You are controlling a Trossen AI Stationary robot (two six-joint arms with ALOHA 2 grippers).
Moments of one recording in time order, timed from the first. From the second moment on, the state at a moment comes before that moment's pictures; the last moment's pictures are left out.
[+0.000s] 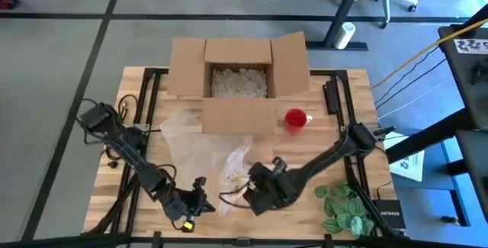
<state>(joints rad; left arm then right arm) -0.81 1.68 0.84 0.20 -0.45 -0.55 0.60 2.05 1.62 -1.00 0.51 1.31</state>
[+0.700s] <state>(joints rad) -0.66 1.68 0.85 0.35 -0.25 -0.47 0.65 1.38 0.54 0.18 0.61 1.13</state>
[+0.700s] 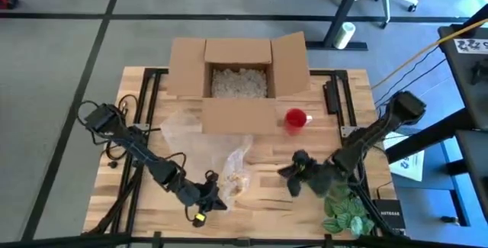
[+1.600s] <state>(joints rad) -0.61 1.68 0.85 0.00 -0.30 -0.50 0.44 1.90 0.89 0.47 0.27 0.81</state>
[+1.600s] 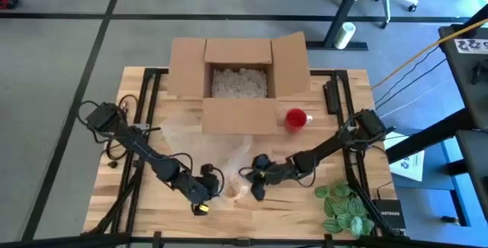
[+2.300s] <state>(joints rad) -0.56 1.53 0.85 -0.09 -0.35 -0.41 0.62 1.87 0.92 0.34 0.37 1.04</state>
